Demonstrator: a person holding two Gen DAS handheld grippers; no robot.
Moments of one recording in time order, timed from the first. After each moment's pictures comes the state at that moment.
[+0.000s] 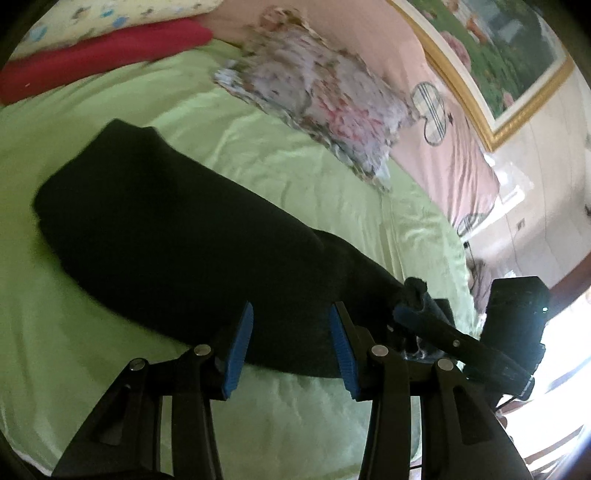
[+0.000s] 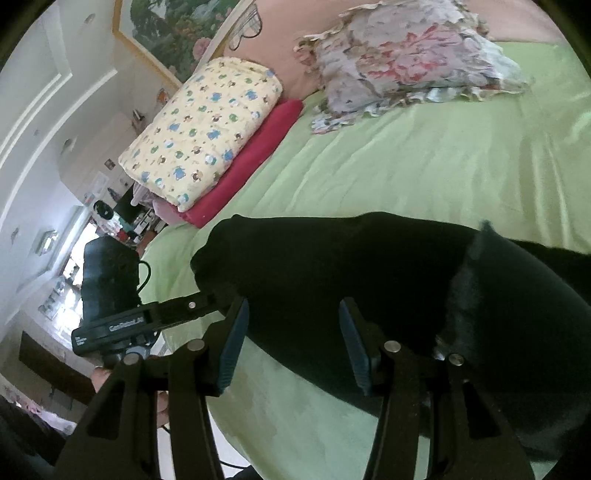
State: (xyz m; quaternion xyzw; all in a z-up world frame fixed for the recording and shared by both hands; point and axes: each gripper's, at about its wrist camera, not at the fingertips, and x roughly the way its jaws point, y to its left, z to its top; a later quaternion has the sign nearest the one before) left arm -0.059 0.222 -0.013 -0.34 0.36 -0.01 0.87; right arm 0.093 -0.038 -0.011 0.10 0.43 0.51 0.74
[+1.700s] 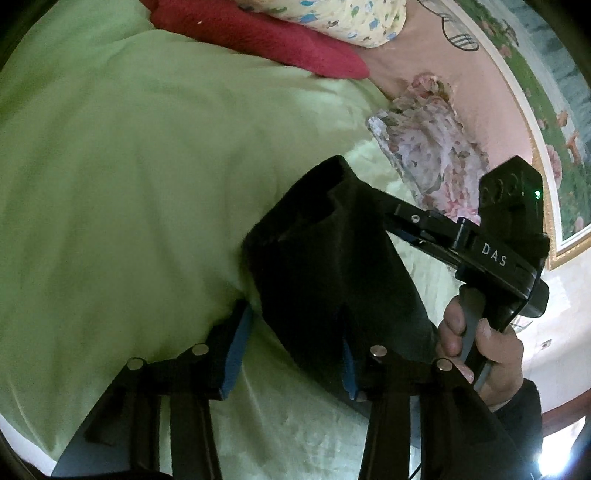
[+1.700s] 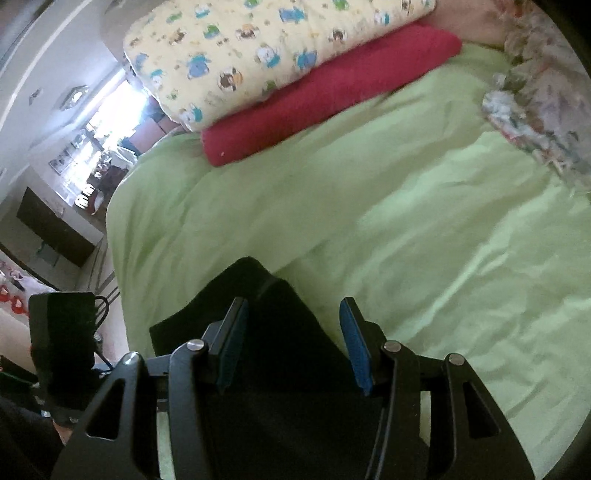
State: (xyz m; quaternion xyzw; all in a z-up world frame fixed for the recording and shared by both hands) left arm -0.093 0.328 -0.066 -0.46 0.32 0.16 0.81; right arm 0.150 0.247 -0.019 -0.14 0.46 0.63 0.61
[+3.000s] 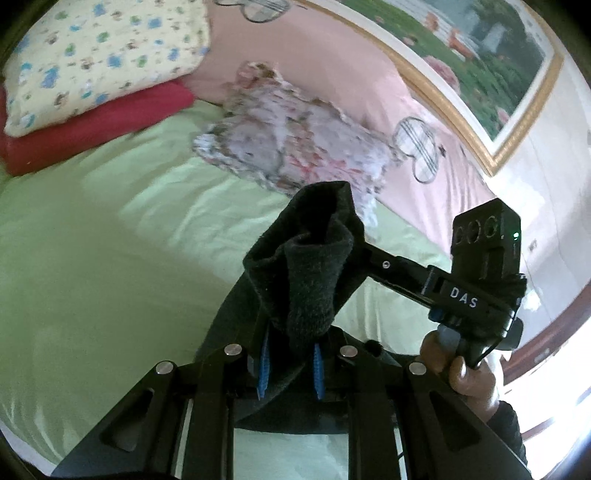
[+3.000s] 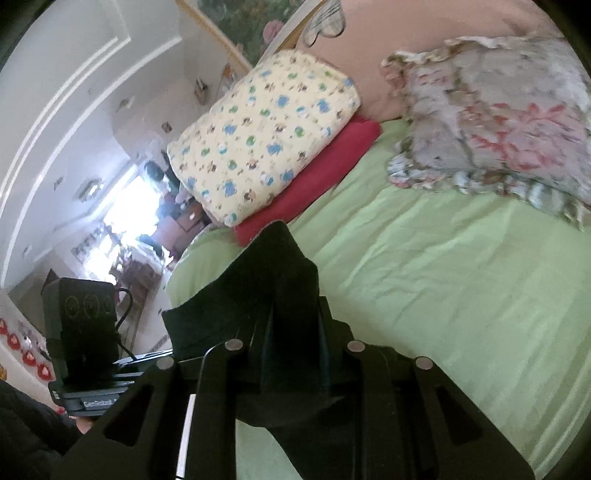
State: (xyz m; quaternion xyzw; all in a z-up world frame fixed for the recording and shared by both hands) left arm -0.025 0.165 0.072 -0.29 0.30 0.05 0.91; right arm 0.177 0.034 0.065 0.05 0.38 0.62 0.68
